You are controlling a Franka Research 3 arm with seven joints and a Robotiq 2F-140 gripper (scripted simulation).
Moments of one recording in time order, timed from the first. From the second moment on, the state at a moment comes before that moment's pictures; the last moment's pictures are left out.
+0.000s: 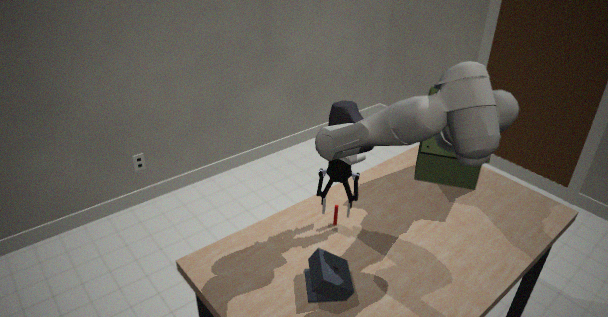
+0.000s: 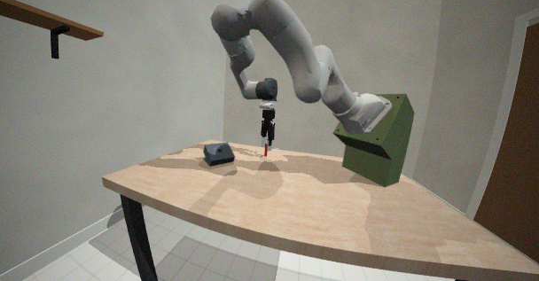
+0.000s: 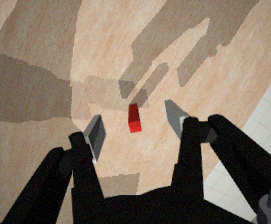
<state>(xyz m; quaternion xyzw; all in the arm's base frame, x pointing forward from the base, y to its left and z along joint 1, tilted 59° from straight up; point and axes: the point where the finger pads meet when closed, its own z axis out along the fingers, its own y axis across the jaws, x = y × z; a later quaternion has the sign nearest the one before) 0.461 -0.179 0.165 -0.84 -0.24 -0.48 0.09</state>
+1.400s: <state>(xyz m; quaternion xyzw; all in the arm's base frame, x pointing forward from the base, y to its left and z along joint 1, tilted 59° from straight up) 0.432 -0.202 0.186 -0.84 -0.25 -0.48 0.07</state>
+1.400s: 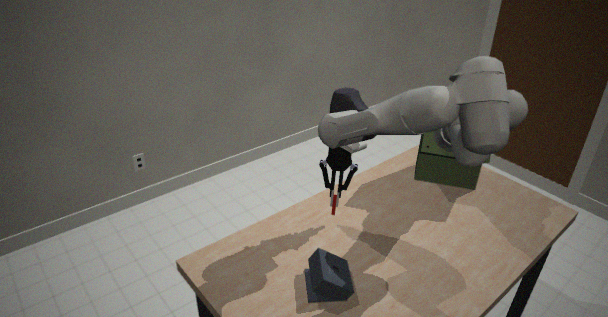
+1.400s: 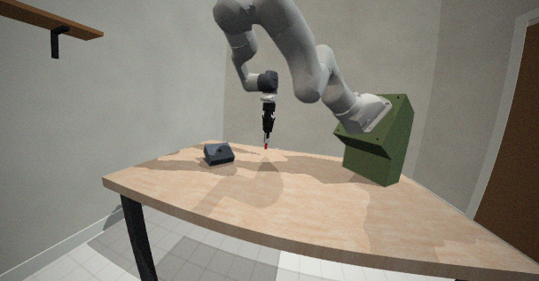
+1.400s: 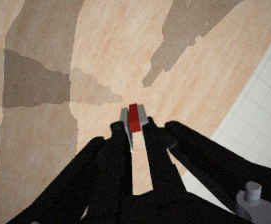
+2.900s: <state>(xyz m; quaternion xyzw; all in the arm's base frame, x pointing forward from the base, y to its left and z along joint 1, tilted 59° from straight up) 0.358 -0.223 0.173 -0.77 -0.55 -0.32 -0.03</state>
